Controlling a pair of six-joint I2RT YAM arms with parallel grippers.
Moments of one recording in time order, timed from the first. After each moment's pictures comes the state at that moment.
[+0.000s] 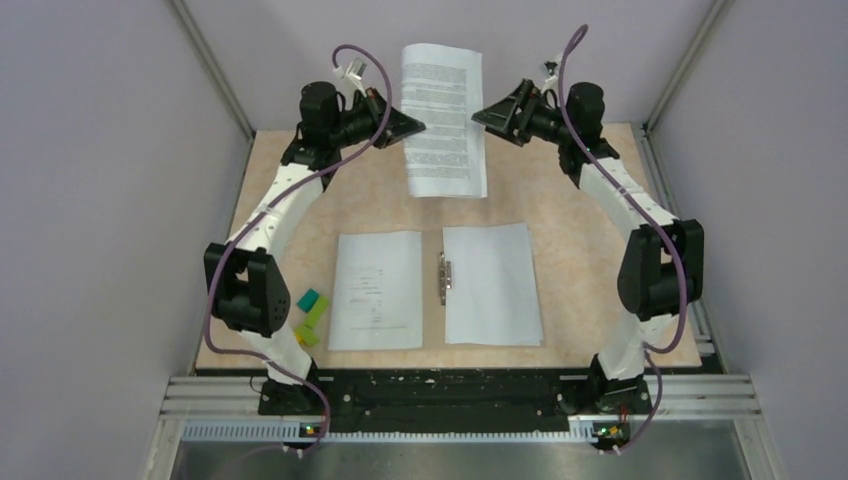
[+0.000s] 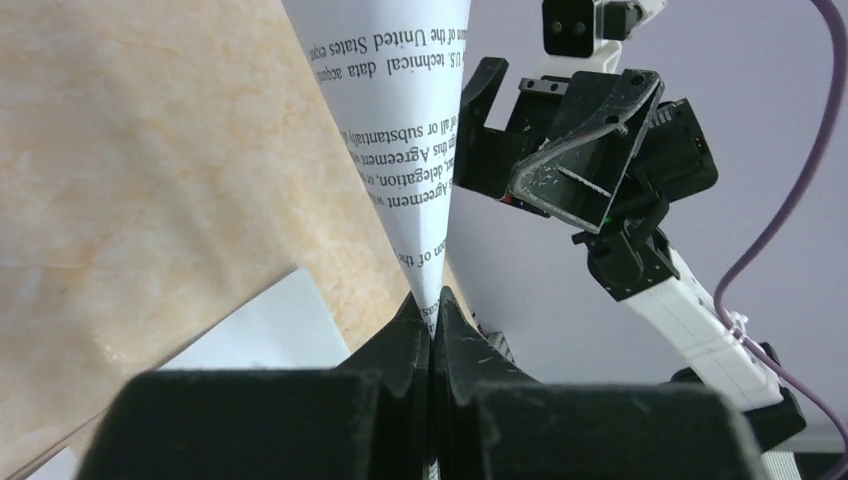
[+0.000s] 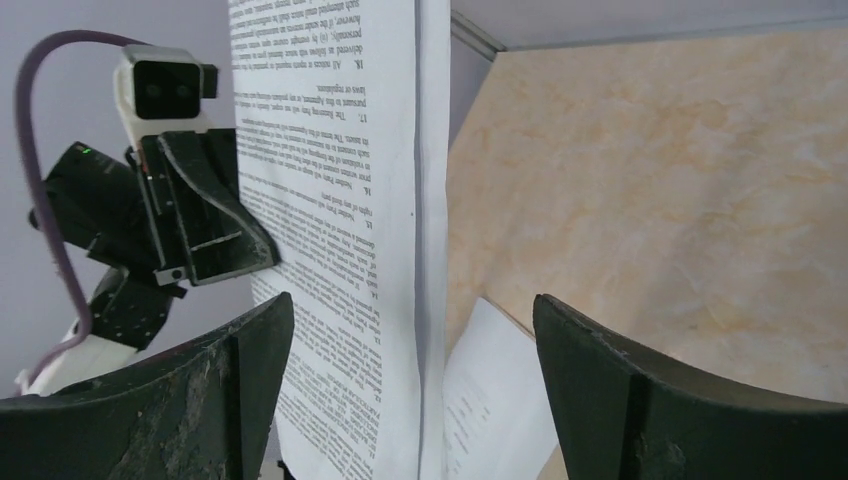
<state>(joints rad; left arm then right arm) -0.23 1.75 1.61 -0.01 0.75 -0.87 0.20 1.82 1.52 0.19 -0.76 0.85</state>
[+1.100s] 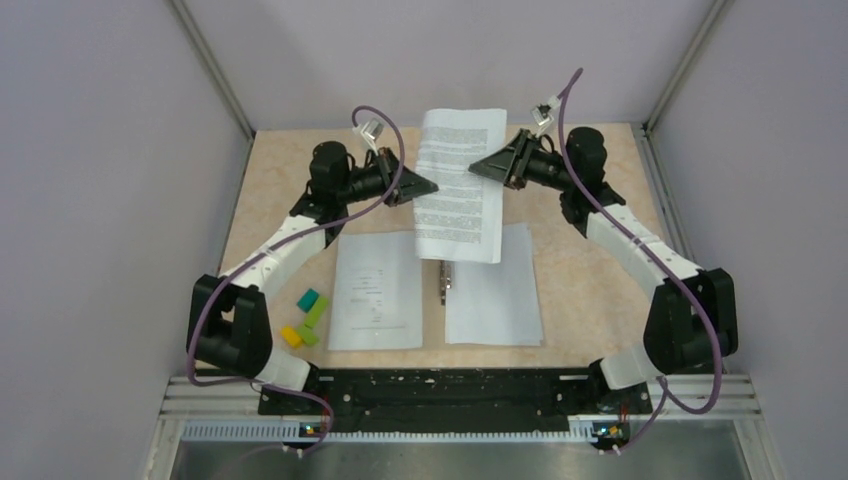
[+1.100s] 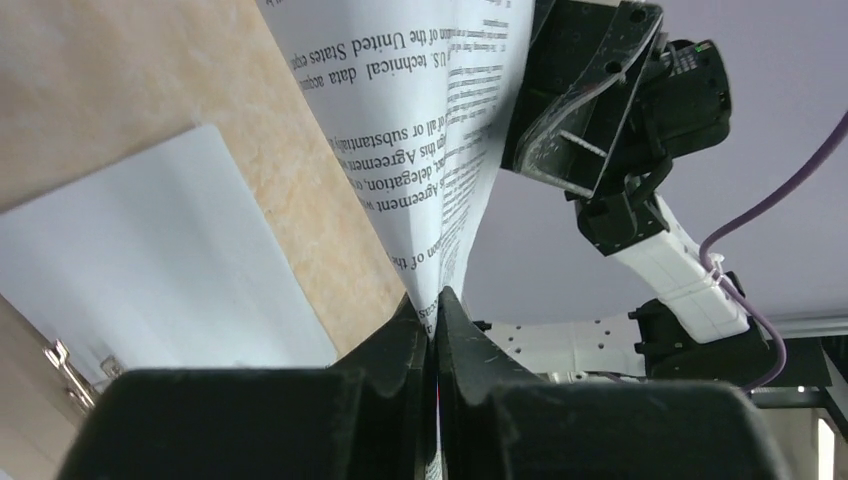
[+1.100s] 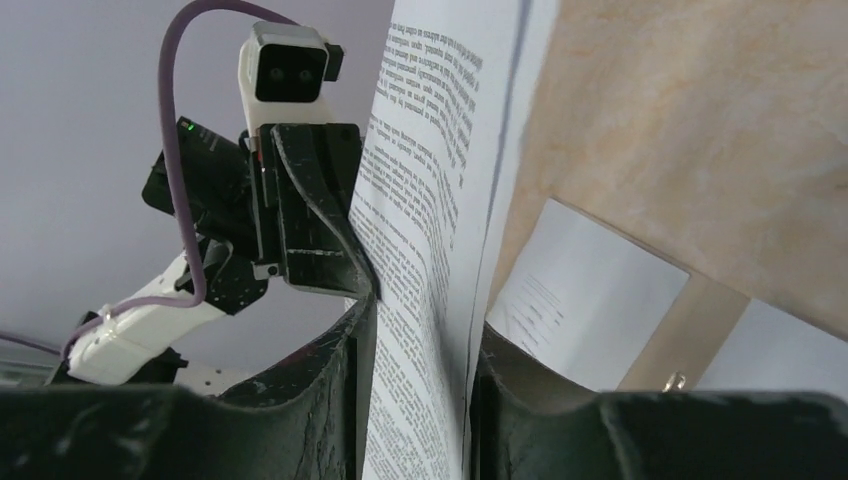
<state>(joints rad) -0.31 1.49 1.10 0.29 0.85 -1.05 0.29 1.49 1.13 0.33 -0.80 0.96</state>
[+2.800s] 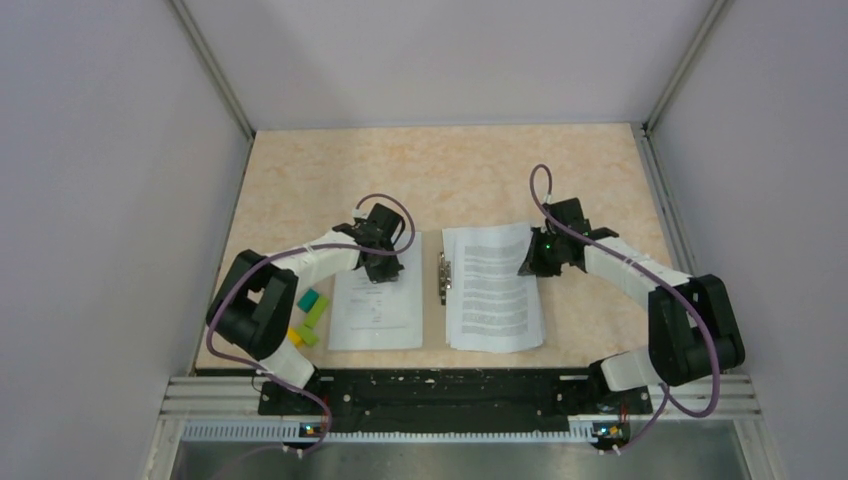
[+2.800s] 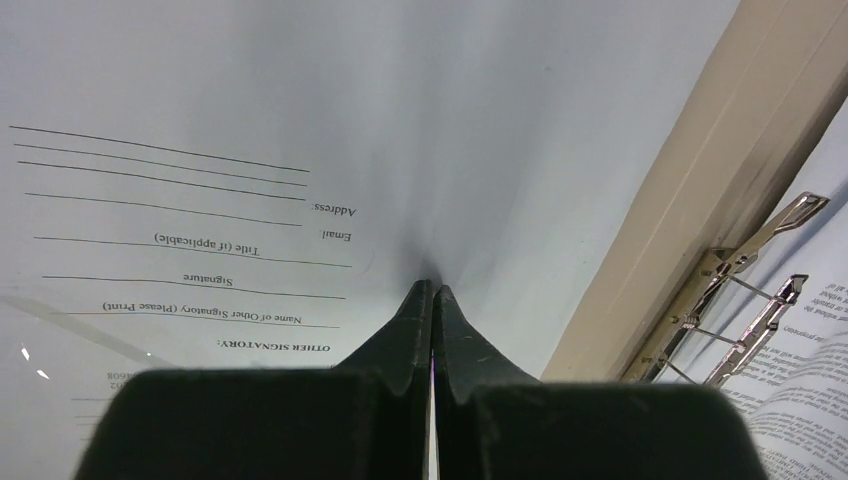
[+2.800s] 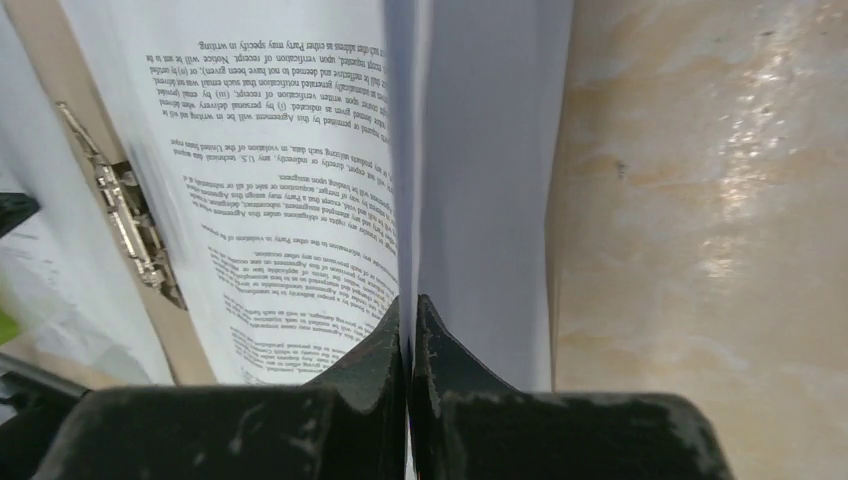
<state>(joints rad) -0.52 1.61 0.92 -0.47 -0.08 -0.84 0.29 1.42 0.77 -0.39 -0.27 0.52</state>
